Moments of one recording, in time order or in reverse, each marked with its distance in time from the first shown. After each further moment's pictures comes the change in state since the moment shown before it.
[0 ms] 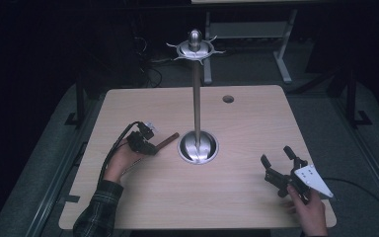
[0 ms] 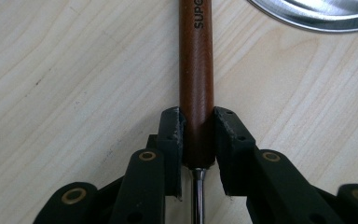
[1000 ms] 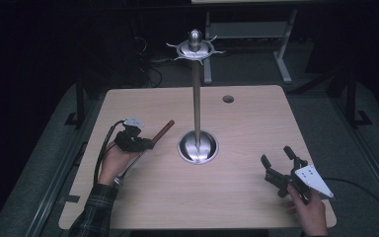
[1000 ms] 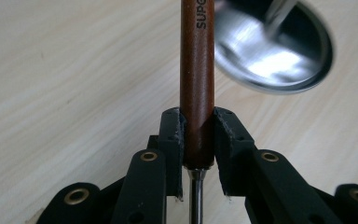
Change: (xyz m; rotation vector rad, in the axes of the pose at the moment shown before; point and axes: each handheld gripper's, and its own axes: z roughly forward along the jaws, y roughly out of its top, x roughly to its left) left arm -0.004 -0.021 -0.044 -0.300 -0.054 -0.122; right arm 0.000 0.000 0.000 -0.002 0.004 0.005
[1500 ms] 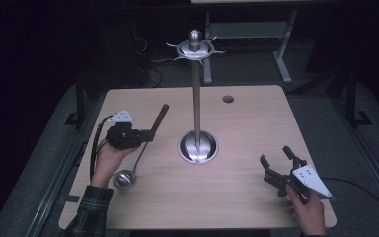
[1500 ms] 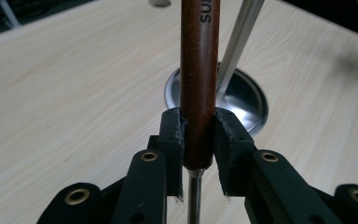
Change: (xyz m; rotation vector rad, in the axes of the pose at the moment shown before) left arm -0.016 0.013 -0.046 -0.222 -0.060 0.048; right arm 0.003 0.000 0.001 0.014 -0.004 -0.026
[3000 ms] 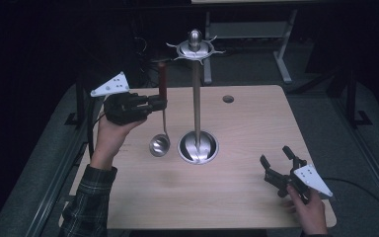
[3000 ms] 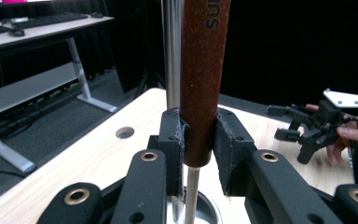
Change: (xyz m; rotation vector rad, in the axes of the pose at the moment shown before) left arm -0.048 0.108 -0.047 -0.307 -0.122 0.192; right arm -0.002 0.000 0.000 -0.003 0.018 0.019
